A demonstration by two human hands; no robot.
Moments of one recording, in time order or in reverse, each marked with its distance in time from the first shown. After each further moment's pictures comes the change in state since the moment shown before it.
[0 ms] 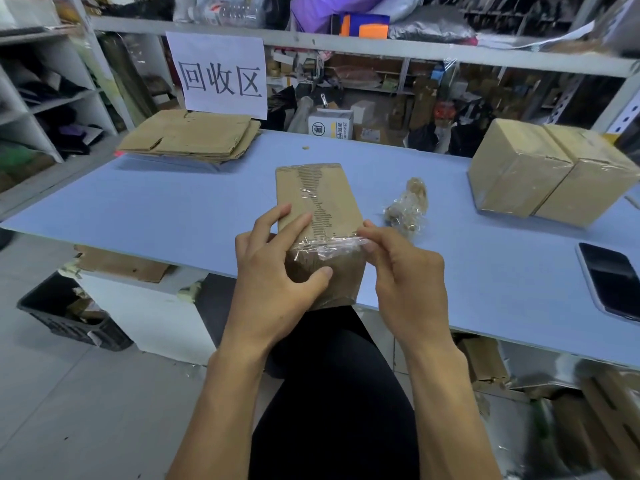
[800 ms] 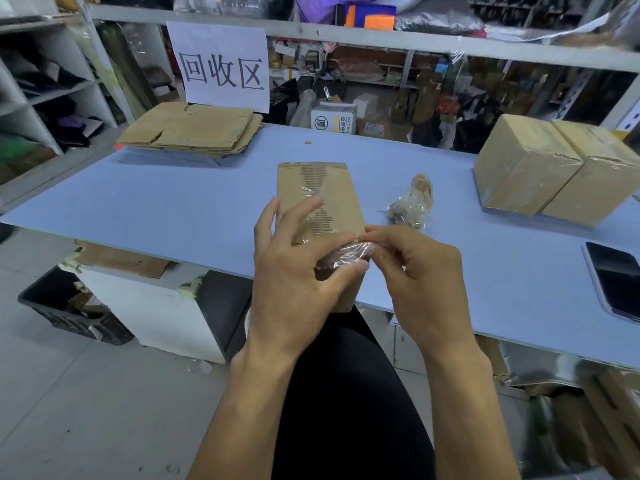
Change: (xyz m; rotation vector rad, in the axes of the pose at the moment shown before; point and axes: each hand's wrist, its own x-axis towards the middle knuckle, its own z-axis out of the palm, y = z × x) left_hand -0.001 0.016 0.012 0.000 0.076 0.148; right_hand 0.006 -0.008 -0.016 0.070 -0.105 0.031
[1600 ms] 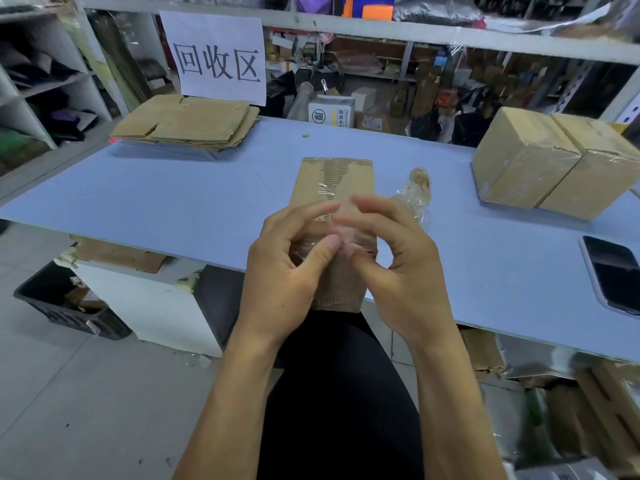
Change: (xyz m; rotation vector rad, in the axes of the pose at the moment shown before) left_hand 0.002 0.000 -0.008 -0.420 -0.062 -0.137; right_hand 0.003 -0.013 0.008 0.235 -0.087 -0.041
